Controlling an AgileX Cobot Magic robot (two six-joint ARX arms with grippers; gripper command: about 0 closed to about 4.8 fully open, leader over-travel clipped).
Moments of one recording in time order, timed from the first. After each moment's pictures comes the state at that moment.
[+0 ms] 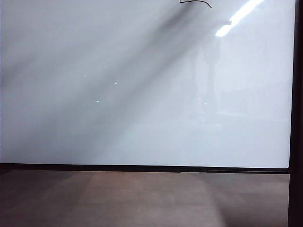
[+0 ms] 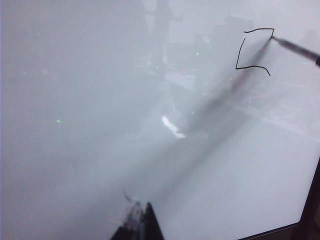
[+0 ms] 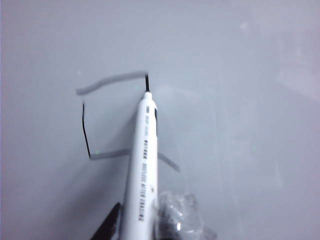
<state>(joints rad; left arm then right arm) -0.57 0.57 0.72 0.03 -0.23 0.05 0.32 1.40 1.27 0.32 0.08 0.16</state>
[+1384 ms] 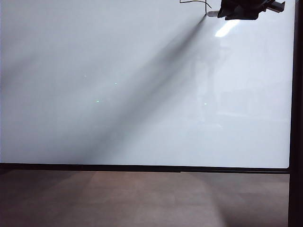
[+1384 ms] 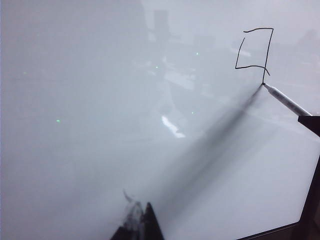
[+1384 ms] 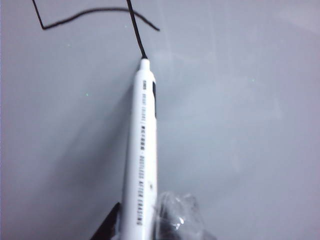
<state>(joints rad) -0.57 0.57 0.72 0.03 -0.23 0.05 0.32 1.42 1.09 0.34 0.07 0.21</state>
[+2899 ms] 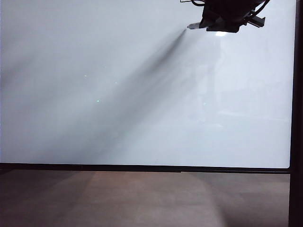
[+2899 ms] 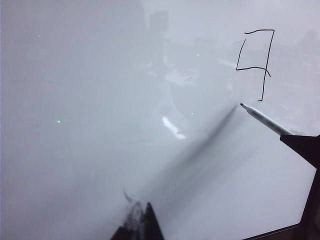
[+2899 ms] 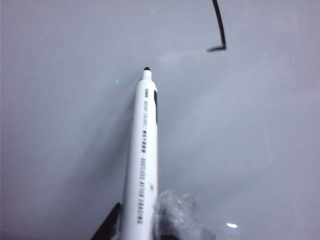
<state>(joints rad) -0.57 0.57 0.72 0.03 -0.23 0.05 0.42 1.46 1.03 0.44 0.07 0.26</state>
